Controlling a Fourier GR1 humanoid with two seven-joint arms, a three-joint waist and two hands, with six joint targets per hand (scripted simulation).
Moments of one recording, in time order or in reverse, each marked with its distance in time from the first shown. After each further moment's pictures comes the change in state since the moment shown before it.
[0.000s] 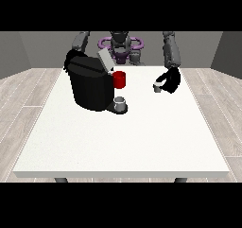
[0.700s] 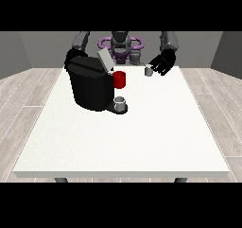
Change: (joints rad) left arm -0.168 -0.021 -0.031 -0.119 0.000 -0.216 0.068; right arm -0.006 -0.001 -0.016 0.129 -0.008 0.014 -0.023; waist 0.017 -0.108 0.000
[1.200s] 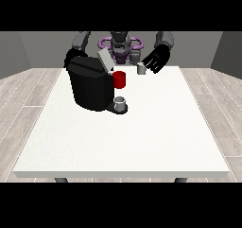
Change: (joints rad) left arm -0.138 0.037 0.053 -0.007 -0.001 -0.024 0.057; right arm -0.033 0.021 0.032 -0.034 0.004 0.006 -0.019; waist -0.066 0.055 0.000
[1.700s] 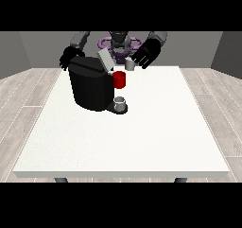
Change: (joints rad) left arm -0.152 0.045 0.058 0.024 0.015 -0.033 0.075; right arm -0.040 -0.003 0.027 -0.064 0.023 -0.012 0.047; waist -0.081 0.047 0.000
